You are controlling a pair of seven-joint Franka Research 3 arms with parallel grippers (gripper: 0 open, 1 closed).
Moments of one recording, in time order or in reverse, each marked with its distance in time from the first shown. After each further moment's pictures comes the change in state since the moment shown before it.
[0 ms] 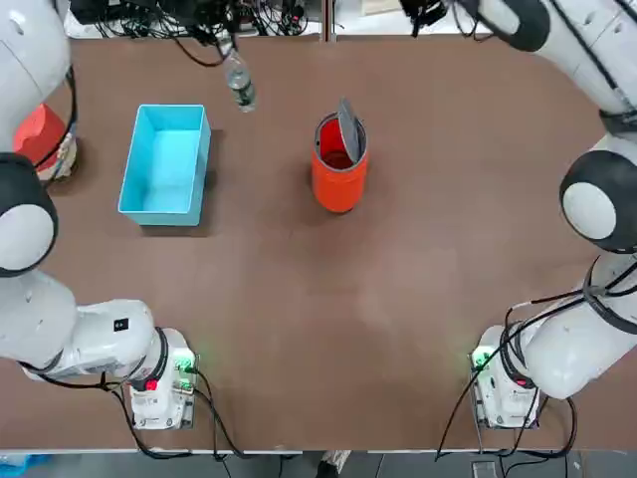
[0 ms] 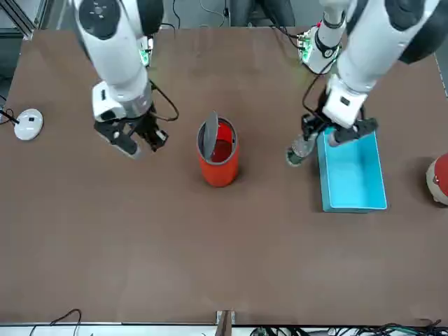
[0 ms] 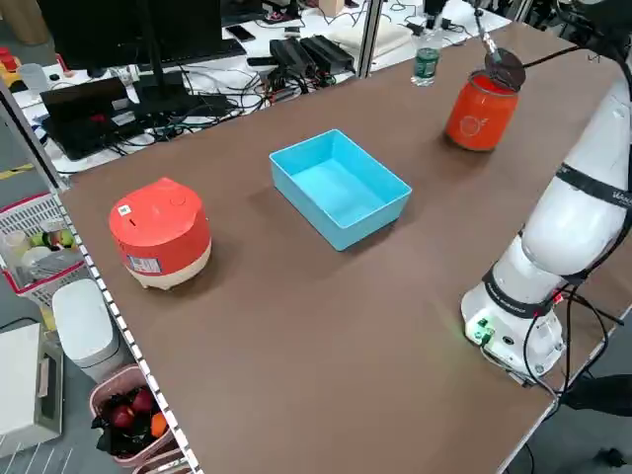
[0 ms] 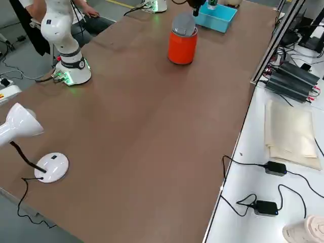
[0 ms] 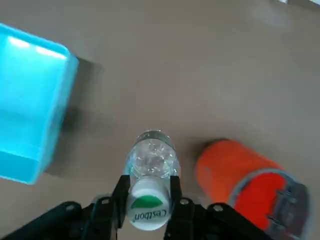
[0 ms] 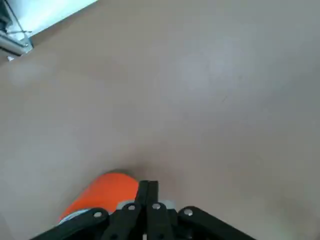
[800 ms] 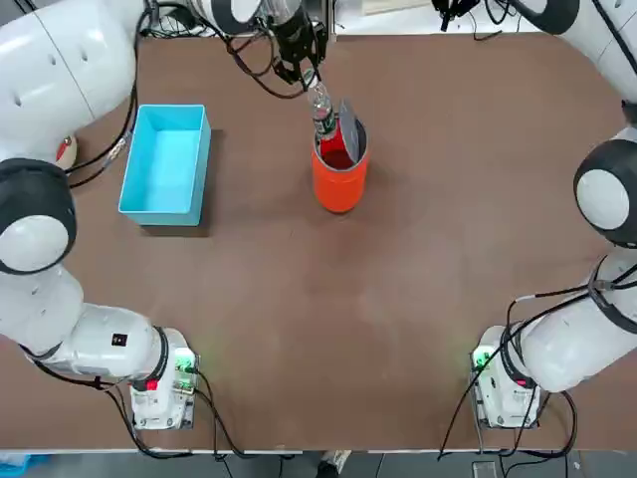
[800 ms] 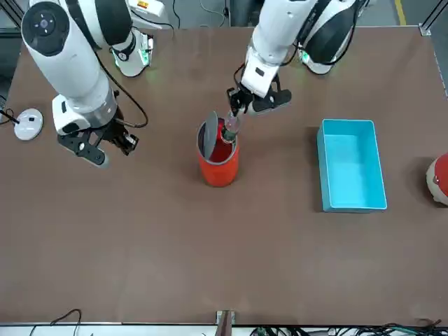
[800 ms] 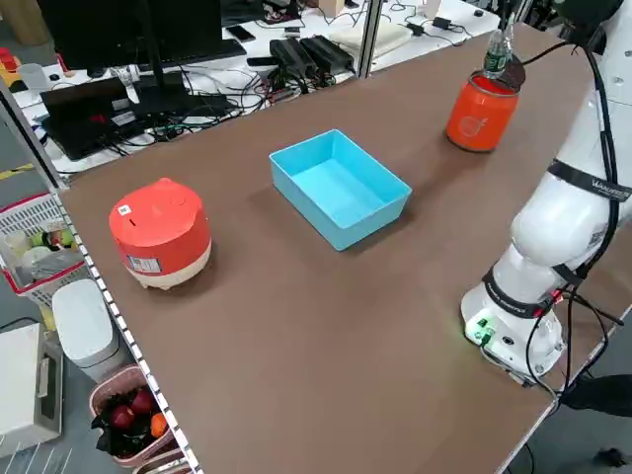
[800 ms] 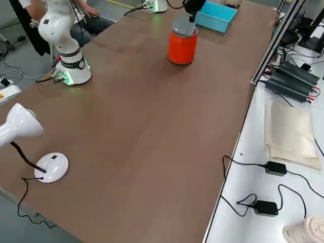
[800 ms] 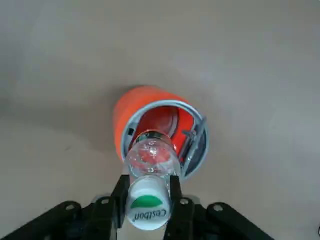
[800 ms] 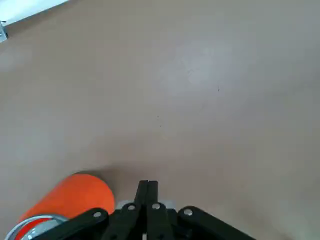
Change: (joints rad) left arm -0.252 0.121 -0.062 0.022 -0.001 0.194 -0.356; right arm -0.084 -0.023 0.018 -0.025 0.002 -0.042 -0.151
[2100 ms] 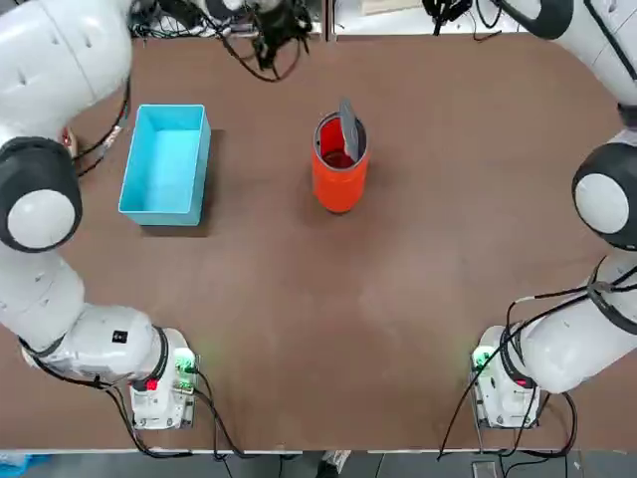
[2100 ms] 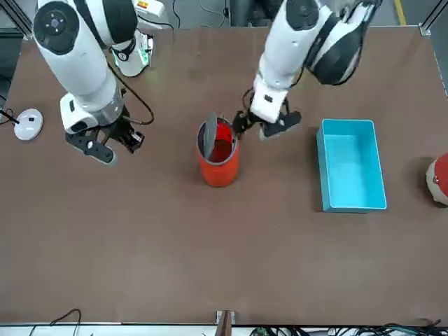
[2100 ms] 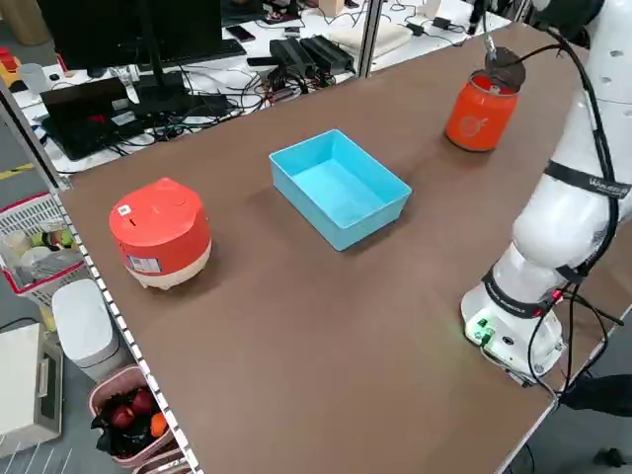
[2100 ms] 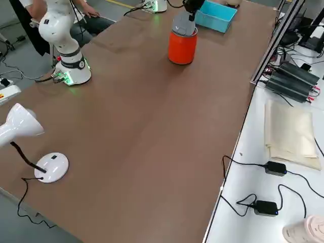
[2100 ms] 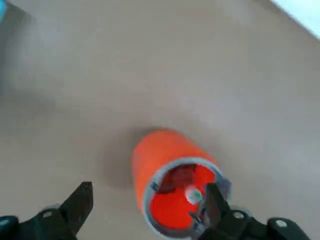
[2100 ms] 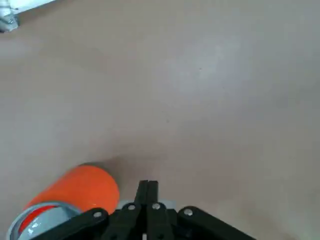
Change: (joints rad) left arm 0.125 0.019 0.022 0.041 0.123 -0.059 0.002; right arm 0.054 0.000 0.007 -0.014 0.006 0.030 0.011
